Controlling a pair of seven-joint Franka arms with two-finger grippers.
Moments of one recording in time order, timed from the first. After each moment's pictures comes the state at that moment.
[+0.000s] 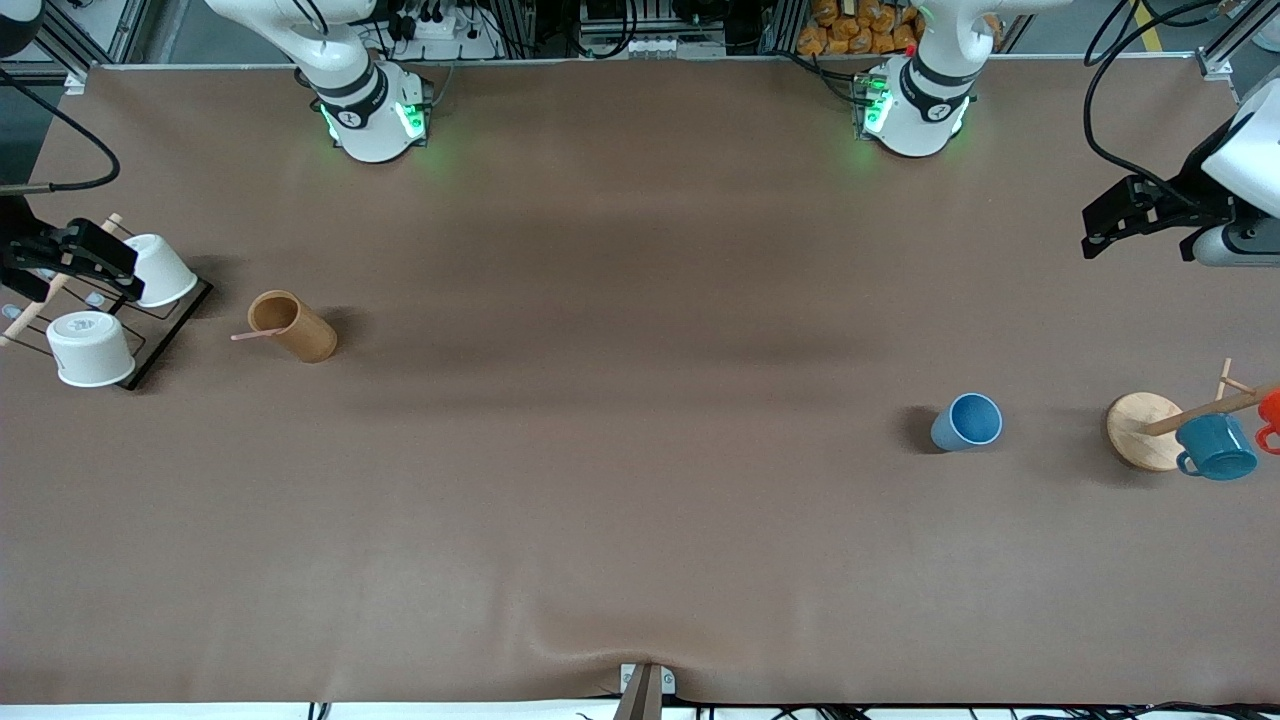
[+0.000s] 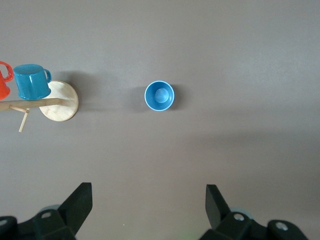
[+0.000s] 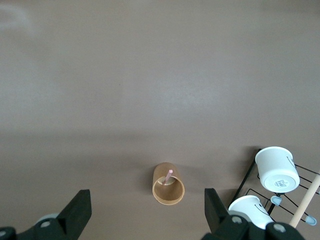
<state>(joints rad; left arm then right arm) -0.03 -0.01 -0.07 -1.52 0.03 1.53 -0.04 -0.03 0.01 0.00 -1.54 -0.02 1.63 -0.05</state>
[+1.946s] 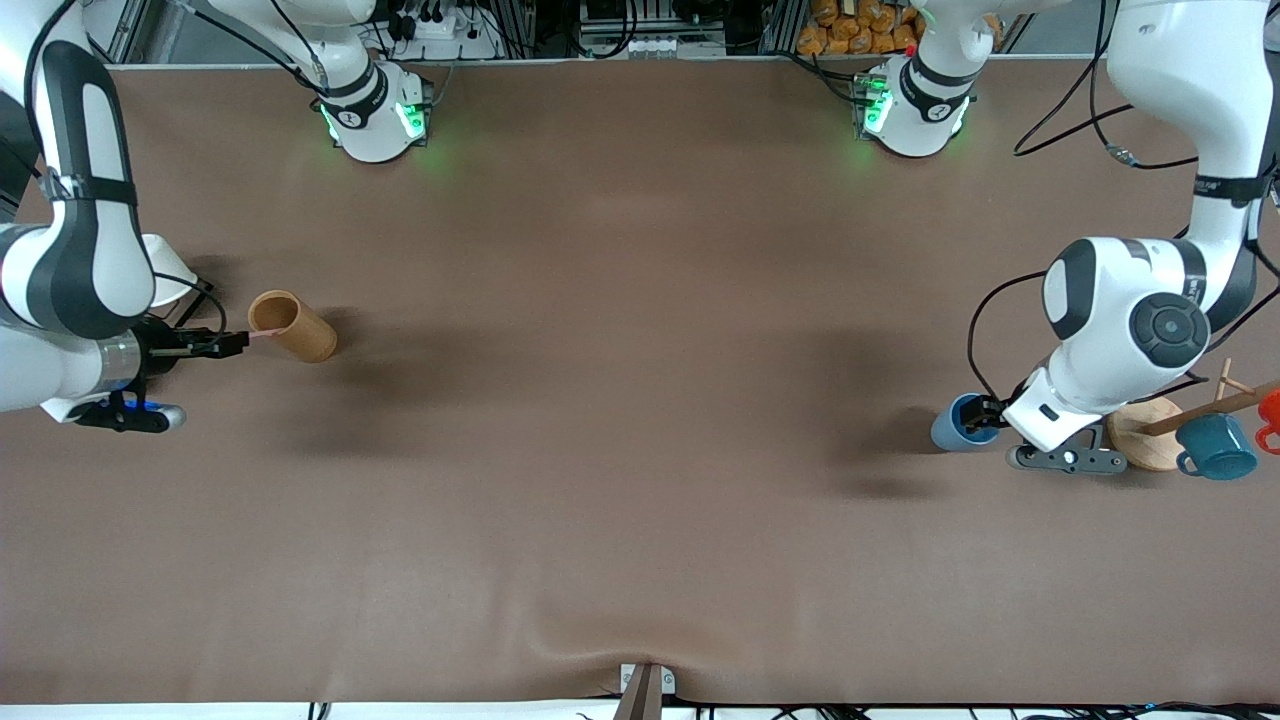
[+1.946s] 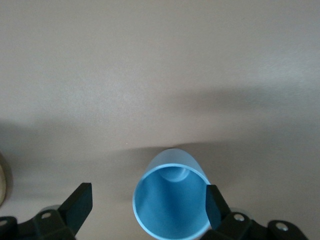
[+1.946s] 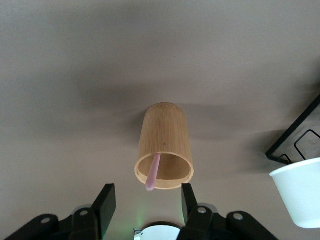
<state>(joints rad) 0.02 0.41 -0.06 -1.87 0.10 2.32 -0.02 -0.10 0.40 -0.03 -1.62 0.04 1.53 -0.03</state>
